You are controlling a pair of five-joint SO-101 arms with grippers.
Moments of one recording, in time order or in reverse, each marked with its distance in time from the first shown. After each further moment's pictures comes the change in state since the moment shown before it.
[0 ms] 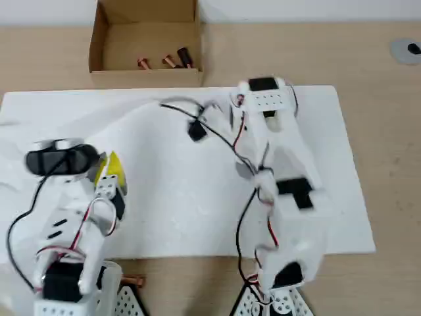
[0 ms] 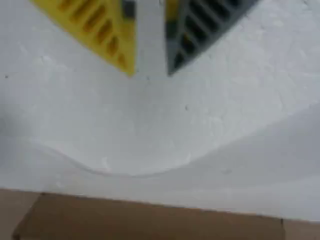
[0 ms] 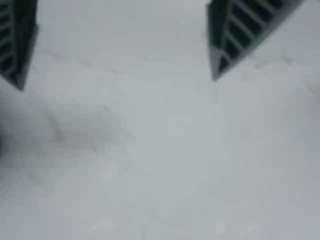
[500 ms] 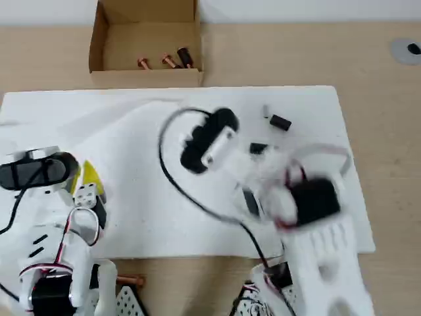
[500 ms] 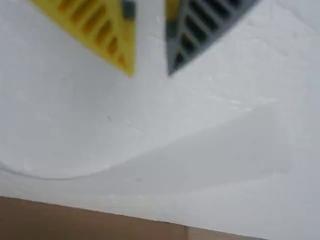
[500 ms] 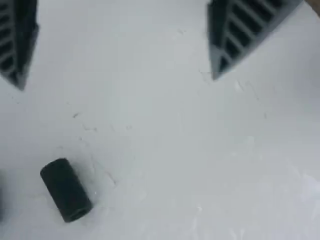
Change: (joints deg) left arm -10.8 -0.8 -6.1 10.0 -4.3; right arm -9.2 -70.1 34.4 -4.3 -20.8
